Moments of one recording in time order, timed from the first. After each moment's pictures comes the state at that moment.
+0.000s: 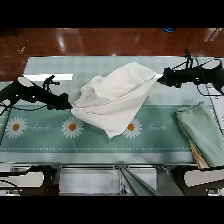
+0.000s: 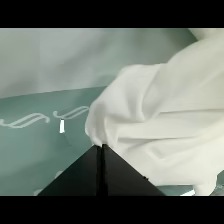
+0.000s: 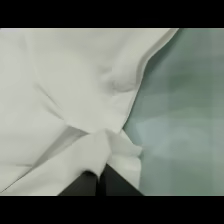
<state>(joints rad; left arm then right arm) 0.10 -1.51 1.00 0.94 -1.16 -1.30 -0.16 -1.64 1.30 -0.76 1.03 1.27</state>
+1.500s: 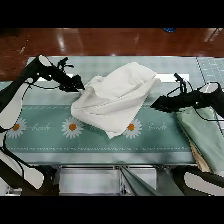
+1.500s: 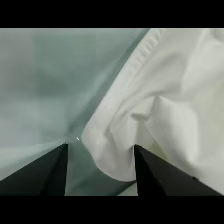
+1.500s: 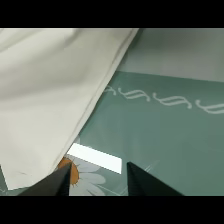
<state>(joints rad) -0.04 -1.88 1.55 1.01 -1.20 -1.46 -0.12 -1.31 0.85 -0.82 1.13 1.18</state>
